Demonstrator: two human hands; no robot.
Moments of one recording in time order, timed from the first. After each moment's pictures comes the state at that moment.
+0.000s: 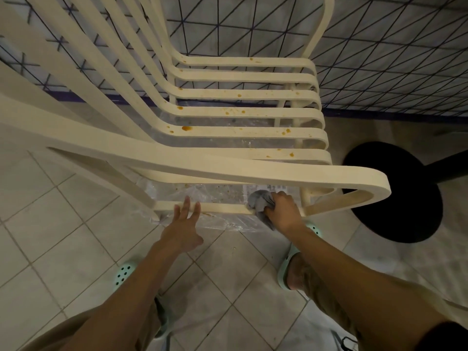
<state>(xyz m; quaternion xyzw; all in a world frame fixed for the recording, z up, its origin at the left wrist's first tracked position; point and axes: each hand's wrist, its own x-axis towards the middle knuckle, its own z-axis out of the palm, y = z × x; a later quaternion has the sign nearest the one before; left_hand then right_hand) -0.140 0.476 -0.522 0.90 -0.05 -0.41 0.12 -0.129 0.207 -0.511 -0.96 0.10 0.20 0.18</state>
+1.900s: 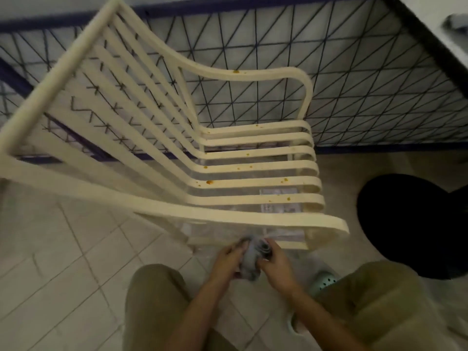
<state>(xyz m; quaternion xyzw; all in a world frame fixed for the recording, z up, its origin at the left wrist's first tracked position) -0.171 0.379 -0.366 0.65 0.37 -0.30 0.59 -0.200 0.253 -0.387 -0.75 0.14 0.16 0.63</state>
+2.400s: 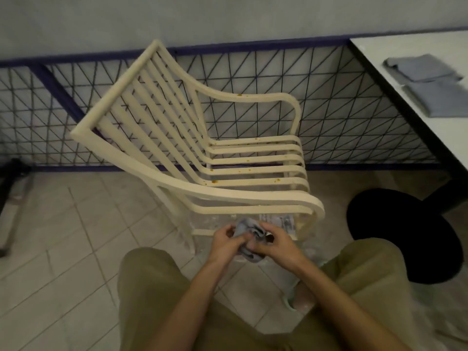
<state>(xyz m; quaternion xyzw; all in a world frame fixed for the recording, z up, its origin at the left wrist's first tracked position) -0.241 0.379 -0.293 0.71 0.20 -0.14 0.66 -0.248 0.224 -0.303 -0.77 -0.07 0.14 0.62</state>
